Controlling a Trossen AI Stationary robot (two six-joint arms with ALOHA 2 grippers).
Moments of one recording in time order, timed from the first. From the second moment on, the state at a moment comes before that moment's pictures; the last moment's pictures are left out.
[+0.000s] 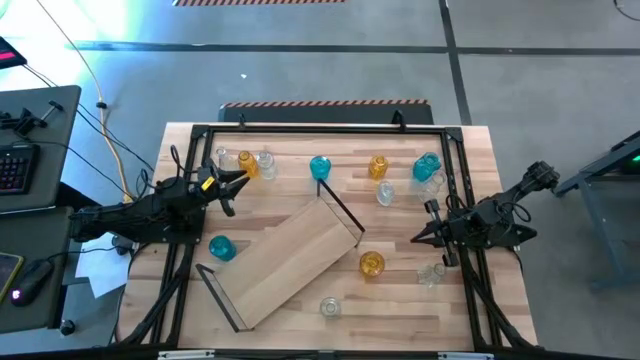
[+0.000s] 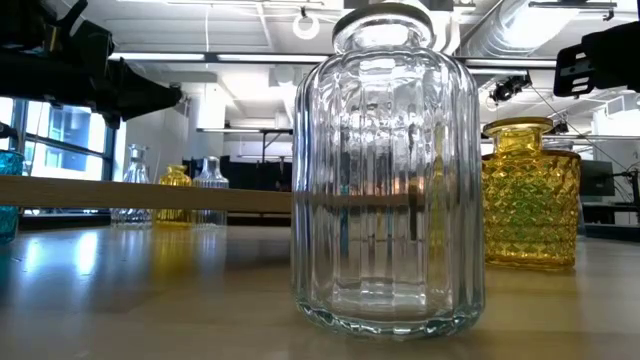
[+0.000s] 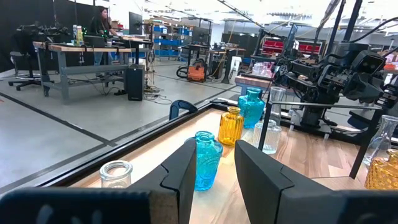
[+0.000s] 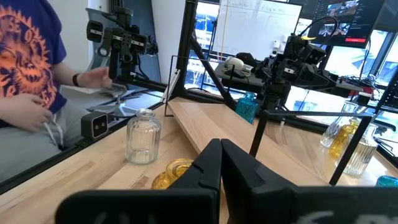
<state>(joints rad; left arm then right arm) 0.18 0.02 0.01 0.05 -0.30 -0.09 0.58 0.04 0.01 0.06 0.27 -0.19</state>
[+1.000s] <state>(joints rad) 0.18 0.02 0.01 0.06 -0.30 -0.09 0.58 0.04 0.01 0.06 0.27 -0.19</state>
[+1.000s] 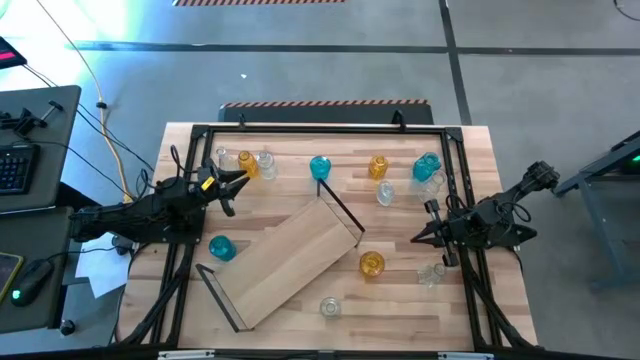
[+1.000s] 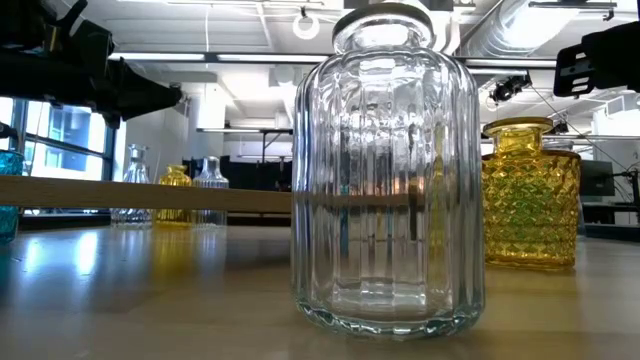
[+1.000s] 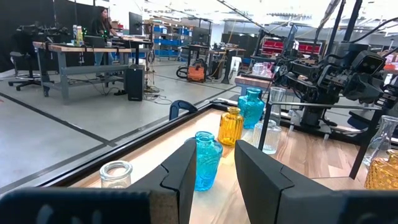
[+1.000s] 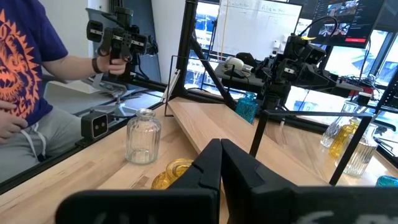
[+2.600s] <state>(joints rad) 0.18 0.76 1.06 -0.58 -0.51 0.14 0.58 0.04 0.01 0.06 0.27 -0.19</state>
